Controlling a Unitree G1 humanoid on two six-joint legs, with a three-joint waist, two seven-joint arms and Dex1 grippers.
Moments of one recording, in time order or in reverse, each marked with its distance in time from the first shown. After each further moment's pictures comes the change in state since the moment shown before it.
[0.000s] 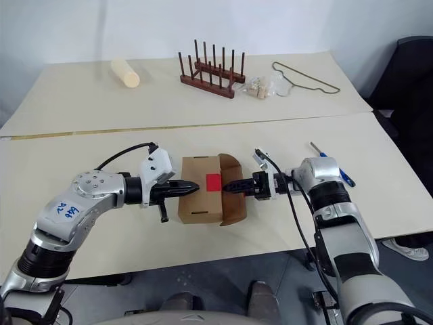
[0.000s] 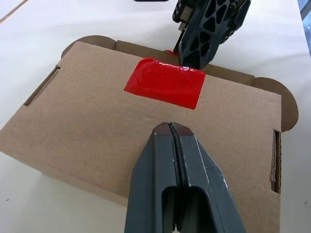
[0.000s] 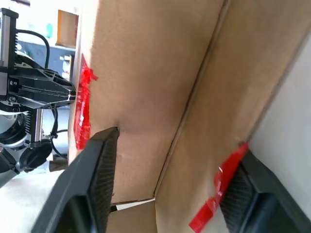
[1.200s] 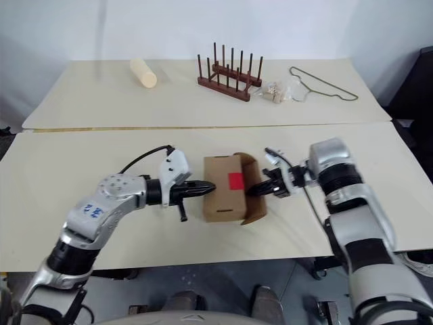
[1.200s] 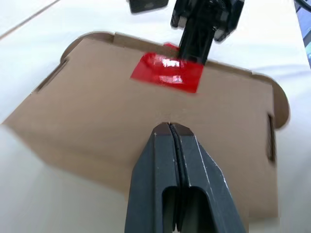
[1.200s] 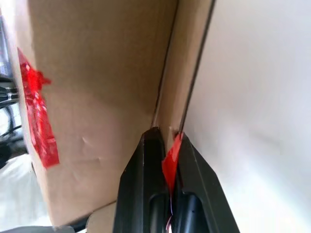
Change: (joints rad) left arm -0.051 -0.200 -0.088 0.118 0.043 -0.110 0.054; right arm -0.149 -0.203 0.170 0.059 -0.164 0.177 0.089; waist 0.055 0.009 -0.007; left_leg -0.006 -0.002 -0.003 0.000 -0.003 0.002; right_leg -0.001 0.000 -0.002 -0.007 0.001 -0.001
